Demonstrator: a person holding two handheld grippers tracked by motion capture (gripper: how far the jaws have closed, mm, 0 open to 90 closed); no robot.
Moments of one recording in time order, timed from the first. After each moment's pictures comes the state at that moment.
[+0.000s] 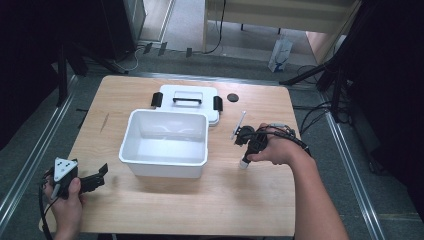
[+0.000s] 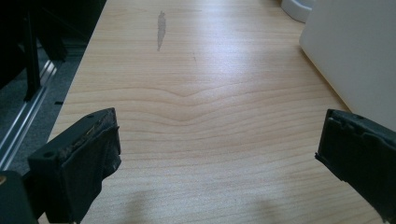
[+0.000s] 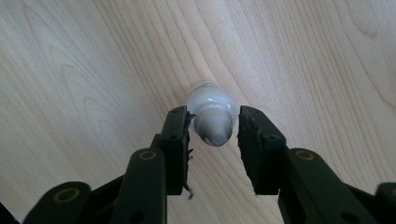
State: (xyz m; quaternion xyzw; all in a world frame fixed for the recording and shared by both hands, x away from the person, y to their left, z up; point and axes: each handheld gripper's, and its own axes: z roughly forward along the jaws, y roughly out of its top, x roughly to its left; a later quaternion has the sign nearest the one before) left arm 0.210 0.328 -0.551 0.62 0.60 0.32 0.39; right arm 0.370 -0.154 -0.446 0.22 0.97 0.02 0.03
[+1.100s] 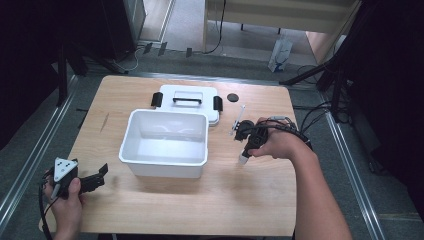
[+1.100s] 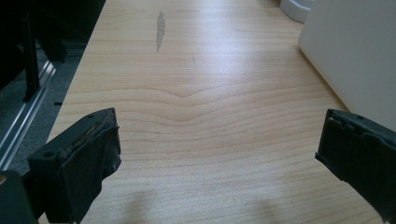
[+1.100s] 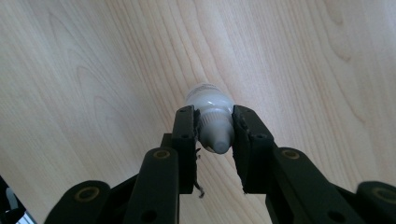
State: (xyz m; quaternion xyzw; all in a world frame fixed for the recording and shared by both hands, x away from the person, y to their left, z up) left arm 0.210 0.328 -0.551 0.62 0.60 0.32 0.39; right arm 0.373 -0.149 -0.420 0.19 0.98 0.03 0.03
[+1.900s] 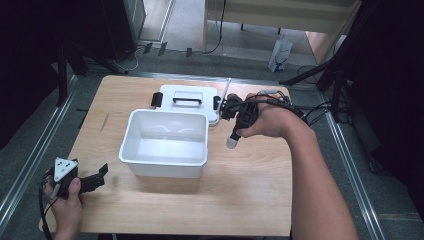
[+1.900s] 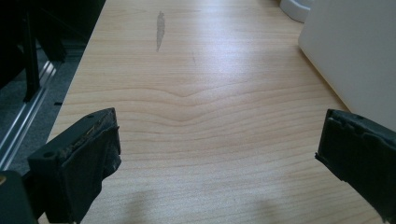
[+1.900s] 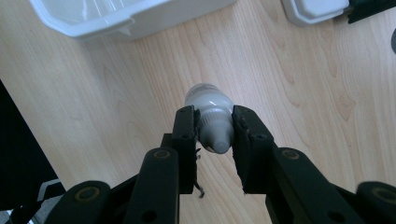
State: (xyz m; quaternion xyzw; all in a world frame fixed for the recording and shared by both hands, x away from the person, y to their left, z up) left arm 0.210 0.327 -0.551 0.62 0.60 0.32 0.39; right arm 0.376 -0.103 -0.341 0.16 0.99 0.04 0.05
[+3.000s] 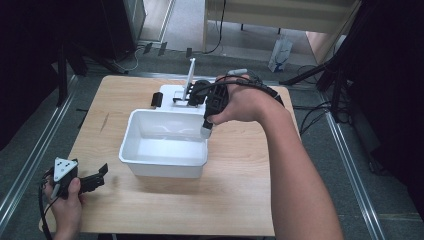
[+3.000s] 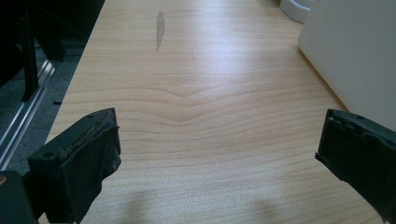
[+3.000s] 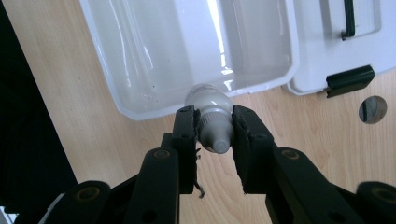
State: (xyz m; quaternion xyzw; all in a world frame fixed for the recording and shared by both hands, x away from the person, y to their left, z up) left arm 0.210 0.328 -0.551 0.62 0.60 0.32 0.39; right arm 0.368 -0.028 -0.294 0.11 0.99 0.05 0.05
